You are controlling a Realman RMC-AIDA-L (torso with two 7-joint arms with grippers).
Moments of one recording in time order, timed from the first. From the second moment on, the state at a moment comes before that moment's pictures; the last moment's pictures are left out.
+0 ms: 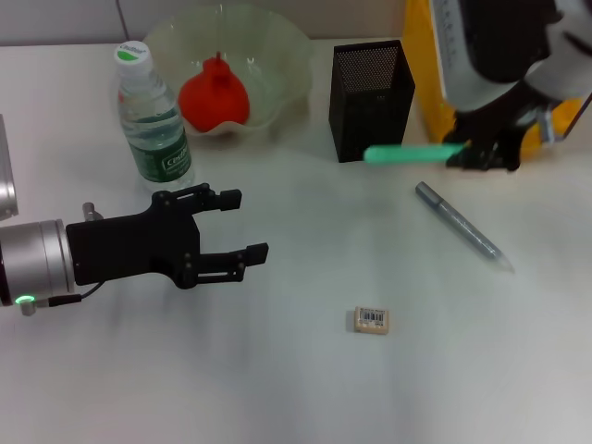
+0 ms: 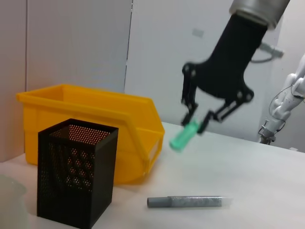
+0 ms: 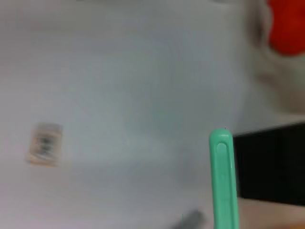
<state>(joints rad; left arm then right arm) -0.48 -2.05 0.86 0.48 1.81 1.51 -1.08 0.83 2.08 -1.38 -1.42 -2.77 -1.72 1.93</state>
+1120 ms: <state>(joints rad) -0.48 -2.06 0.83 0.47 1.79 1.43 -1.01 0.41 2.09 -1.58 -1.69 -2.92 -0.90 1.38</state>
